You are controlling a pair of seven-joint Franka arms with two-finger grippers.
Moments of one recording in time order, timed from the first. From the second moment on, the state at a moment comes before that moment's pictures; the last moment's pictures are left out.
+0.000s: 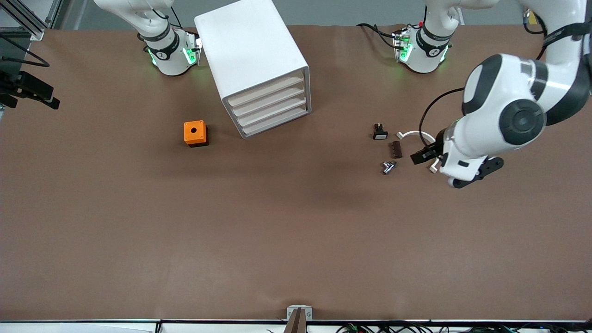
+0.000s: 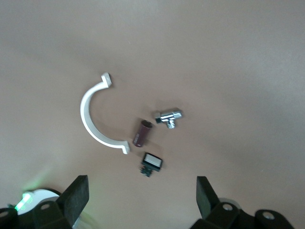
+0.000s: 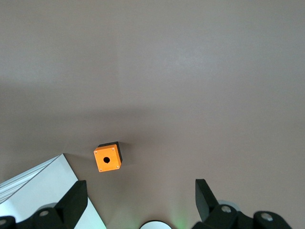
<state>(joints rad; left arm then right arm) -0.23 0.30 -0.11 -1.60 -0.03 1.62 -0.83 0.04 -0.02 -0.09 -1.46 0.02 1.39 0.00</state>
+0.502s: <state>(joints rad) -0.37 0.47 -0.11 -1.42 -0.12 1.52 -1.22 0.04 -0.02 -0.09 -1.46 0.02 1.39 0.00</state>
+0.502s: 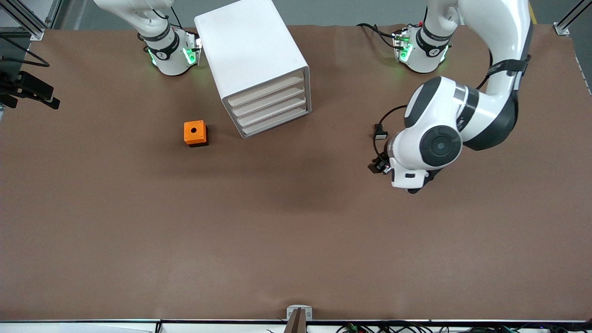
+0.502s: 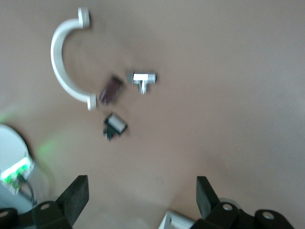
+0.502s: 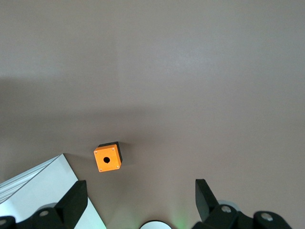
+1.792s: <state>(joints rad) -0.47 0.80 -0.11 -1.24 -0.86 1.34 -2.14 0.03 -0.02 -0.09 -1.47 0.02 1.38 0.00</state>
